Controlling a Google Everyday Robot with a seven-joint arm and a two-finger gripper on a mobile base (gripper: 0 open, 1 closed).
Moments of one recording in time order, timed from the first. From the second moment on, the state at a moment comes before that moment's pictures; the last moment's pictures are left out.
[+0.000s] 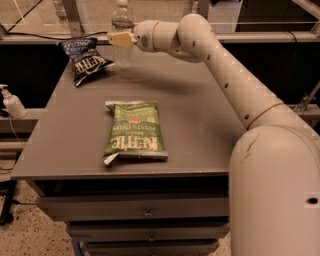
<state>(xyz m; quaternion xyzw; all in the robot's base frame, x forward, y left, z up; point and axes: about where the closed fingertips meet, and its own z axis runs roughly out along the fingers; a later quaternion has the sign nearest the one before) 0.821 0.115 0.948 -0.37 0.64 0.35 0.58</state>
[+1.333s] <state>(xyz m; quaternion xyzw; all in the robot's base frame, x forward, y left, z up) 0.812 0.116 0.918 -0.37 0.66 0.36 0.56</state>
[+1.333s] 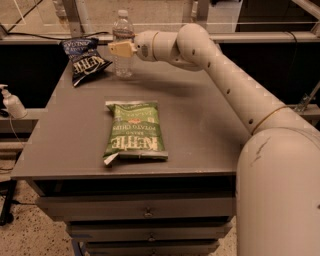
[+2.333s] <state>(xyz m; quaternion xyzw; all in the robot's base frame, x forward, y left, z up) 0.810 0.118 0.916 -0.36 0.65 0.37 0.56</state>
